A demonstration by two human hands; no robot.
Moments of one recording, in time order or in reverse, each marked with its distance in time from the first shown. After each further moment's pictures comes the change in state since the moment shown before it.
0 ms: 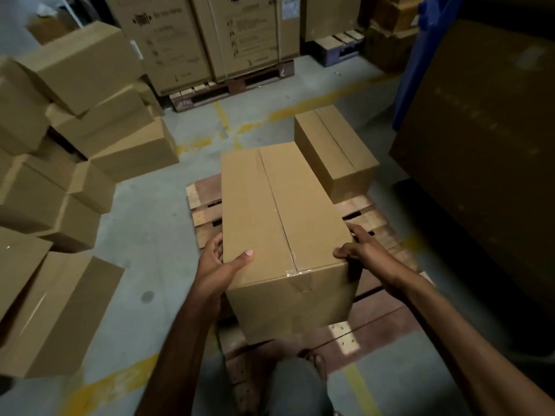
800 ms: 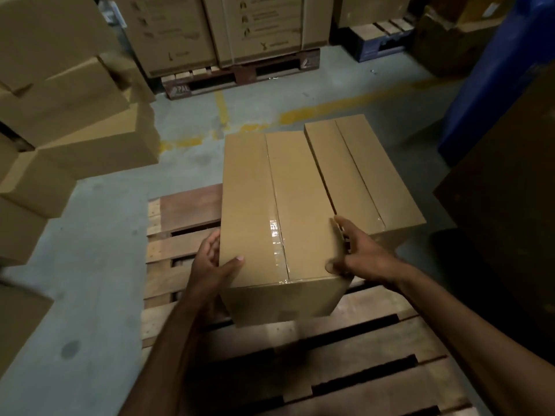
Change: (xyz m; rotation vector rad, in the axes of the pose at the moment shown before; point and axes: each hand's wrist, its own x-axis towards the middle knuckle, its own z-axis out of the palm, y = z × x) left_hand 0.400 -0.064 0.178 -0.044 0.052 0.025; right_hand 0.447 0.004 -0.132 -0.380 -0.179 0.051
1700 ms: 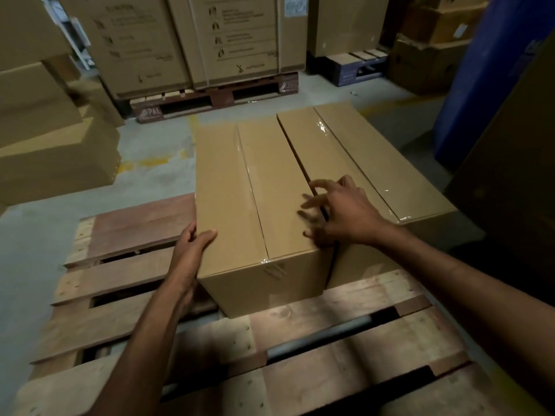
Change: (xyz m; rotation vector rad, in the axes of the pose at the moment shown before) left_hand 0.214 -0.167 0.105 -0.122 0.051 0.155; right_hand 0.227 0.135 -0.035 -0.873 0.417 -0.495
